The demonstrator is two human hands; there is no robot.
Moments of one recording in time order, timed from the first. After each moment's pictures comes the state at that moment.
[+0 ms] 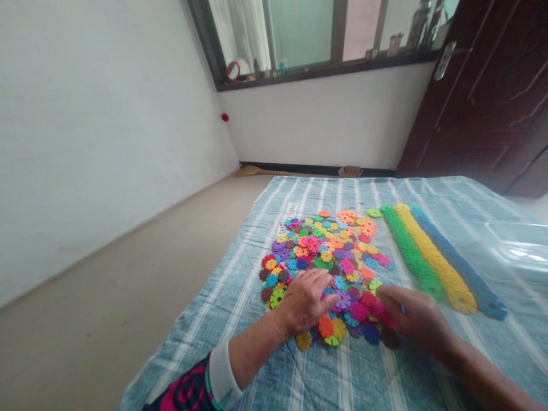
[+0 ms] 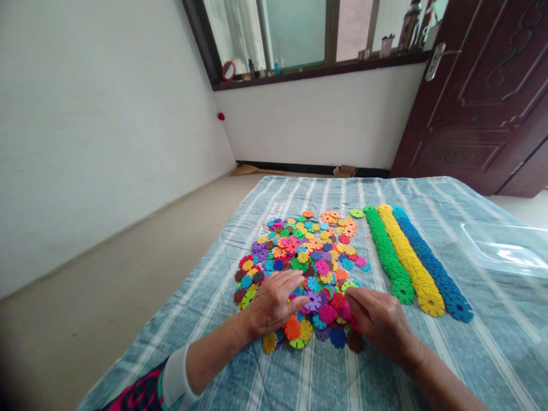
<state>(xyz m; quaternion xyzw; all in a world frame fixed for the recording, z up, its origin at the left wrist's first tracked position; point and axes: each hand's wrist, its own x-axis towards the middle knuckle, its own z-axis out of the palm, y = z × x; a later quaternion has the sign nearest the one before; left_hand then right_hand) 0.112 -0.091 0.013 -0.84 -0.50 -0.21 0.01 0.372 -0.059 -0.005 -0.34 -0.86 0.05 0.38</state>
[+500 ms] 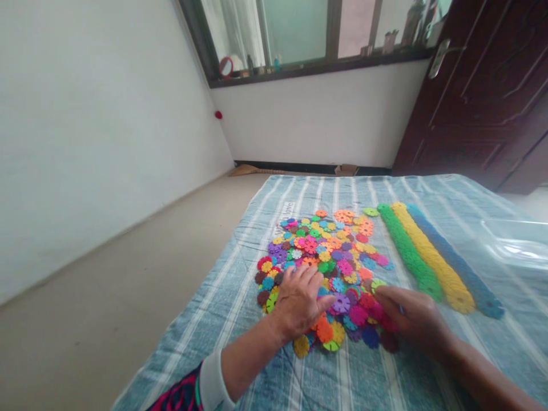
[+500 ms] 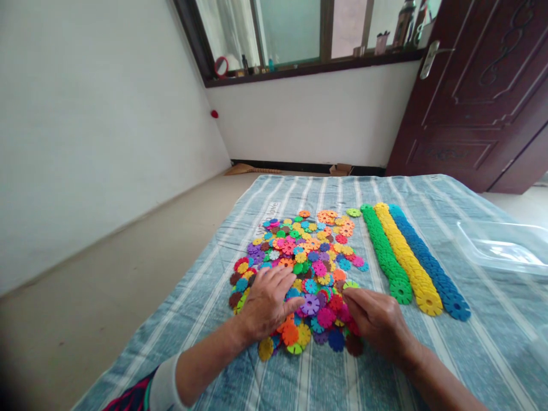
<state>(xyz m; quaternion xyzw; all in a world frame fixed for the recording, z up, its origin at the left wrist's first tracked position) 0.111 -0.092 0.016 -0.81 -0.57 -0.15 0.04 0.369 -0.058 -0.004 -0.35 -0.85 0.06 0.39</state>
